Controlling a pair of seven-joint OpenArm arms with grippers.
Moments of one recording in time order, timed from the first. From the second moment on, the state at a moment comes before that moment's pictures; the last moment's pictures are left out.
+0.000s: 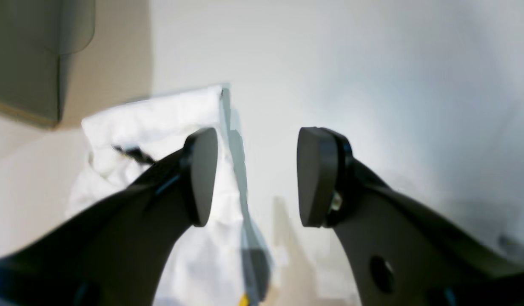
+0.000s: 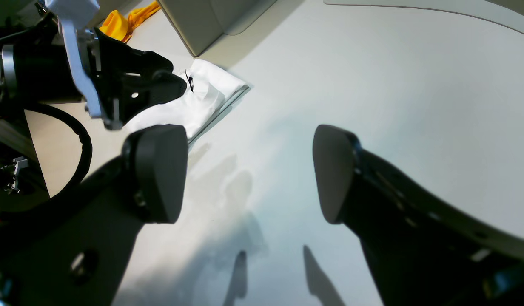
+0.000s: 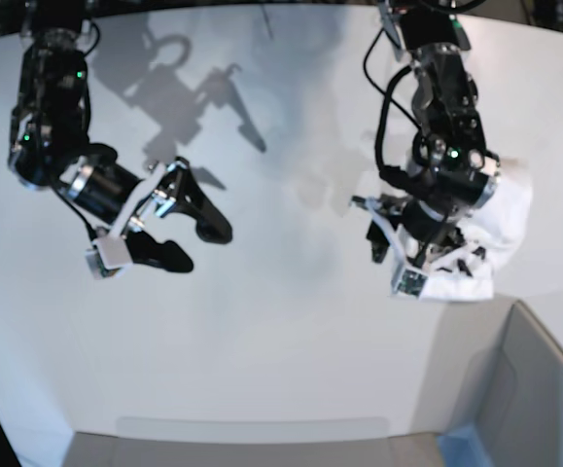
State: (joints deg) left arm -5.5 1.2 -6.2 116.3 -0.6 -27.4 69.3; right arm -0.2 18.2 4.9 116.9 57.9 24.0 -56.8
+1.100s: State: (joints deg) left arm -3.4 3.4 -33.3 116.4 -0.7 -33.7 76.1; right arm -10.0 24.0 8.8 119.5 58.5 23.9 -56.7
